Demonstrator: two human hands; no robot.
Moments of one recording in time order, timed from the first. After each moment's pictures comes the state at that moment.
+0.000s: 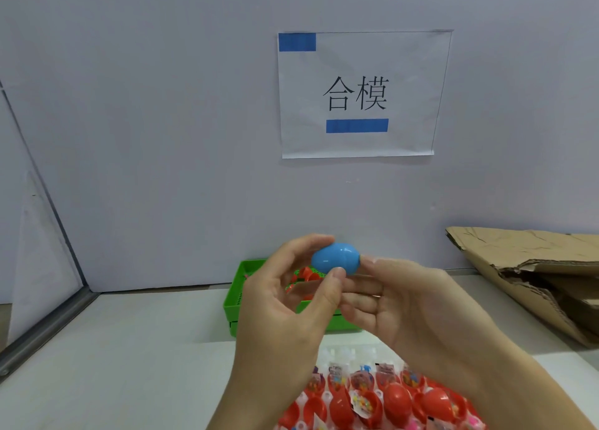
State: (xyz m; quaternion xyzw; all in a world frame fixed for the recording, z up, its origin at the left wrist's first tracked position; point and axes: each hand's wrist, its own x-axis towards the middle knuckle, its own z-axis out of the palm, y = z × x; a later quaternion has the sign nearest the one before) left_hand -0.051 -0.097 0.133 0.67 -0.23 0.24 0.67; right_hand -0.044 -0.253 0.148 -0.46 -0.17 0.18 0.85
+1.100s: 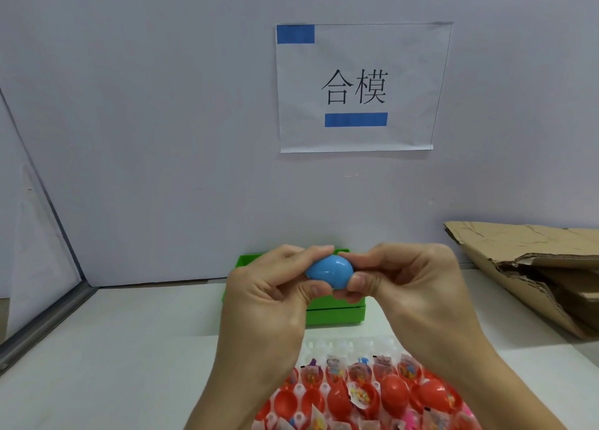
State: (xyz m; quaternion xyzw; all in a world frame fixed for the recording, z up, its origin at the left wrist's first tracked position) left_hand -0.050 -0.085 0.137 0.72 -0.24 0.28 0.59; right_hand -0.046 -0.241 0.140 -0.67 -0.22 -0.21 0.68
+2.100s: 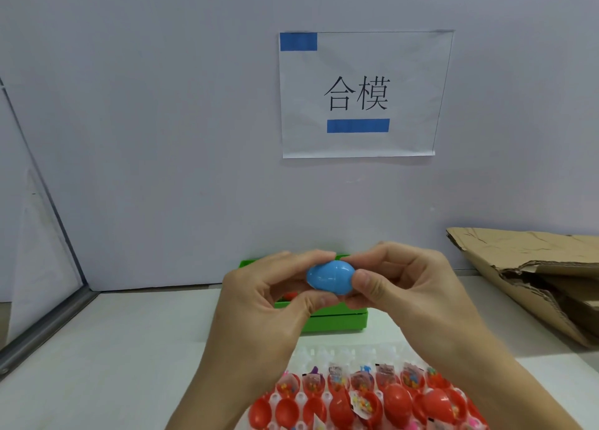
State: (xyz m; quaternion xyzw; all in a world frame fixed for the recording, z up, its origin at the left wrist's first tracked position) left_hand -0.051 -0.073 0.144 0.75 -0.26 0.24 0.56; right_hand -0.043 -0.251 0.142 -0.66 -0.21 -0.11 0.71
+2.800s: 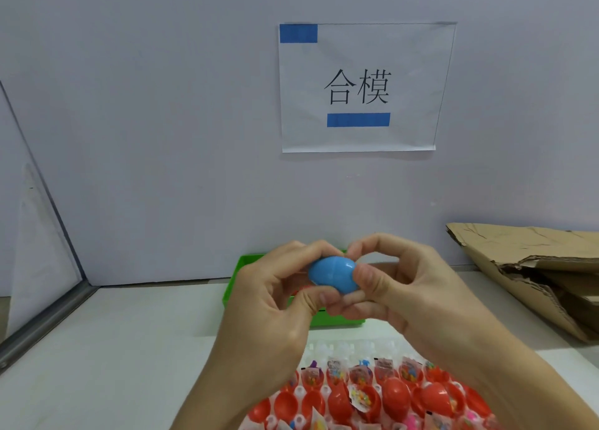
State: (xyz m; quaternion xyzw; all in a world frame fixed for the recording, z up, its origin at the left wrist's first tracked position) left_hand -0.055 -0.078 0.145 0.72 -0.32 0.21 0.58; right_hand -0.049 -0.253 0.150 -0.61 -0.23 0.03 0.76
